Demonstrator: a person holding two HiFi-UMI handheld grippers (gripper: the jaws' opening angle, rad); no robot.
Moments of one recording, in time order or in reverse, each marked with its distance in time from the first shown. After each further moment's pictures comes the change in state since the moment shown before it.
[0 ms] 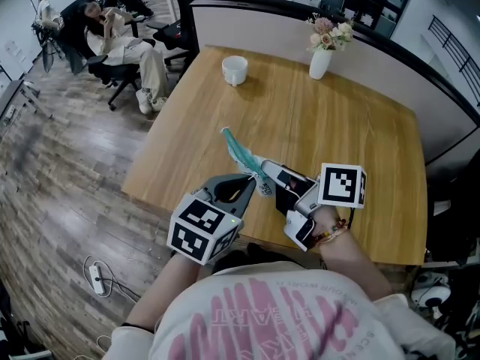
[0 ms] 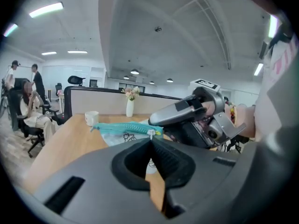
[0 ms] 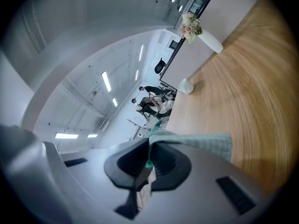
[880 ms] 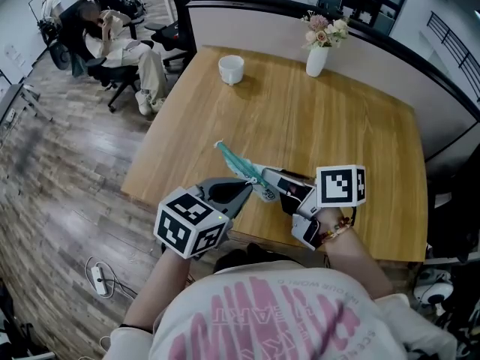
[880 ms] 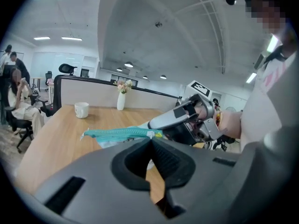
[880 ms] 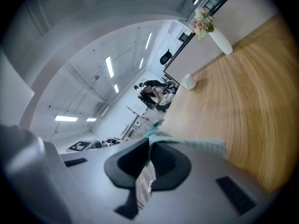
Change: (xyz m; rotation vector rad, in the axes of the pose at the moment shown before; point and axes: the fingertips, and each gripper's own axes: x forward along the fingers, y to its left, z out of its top) left arm -0.005 -0.017 -0.008 -0.050 0.064 -0.144; right arm -0.014 -0.013 -0.021 -0.093 0.132 -0.021
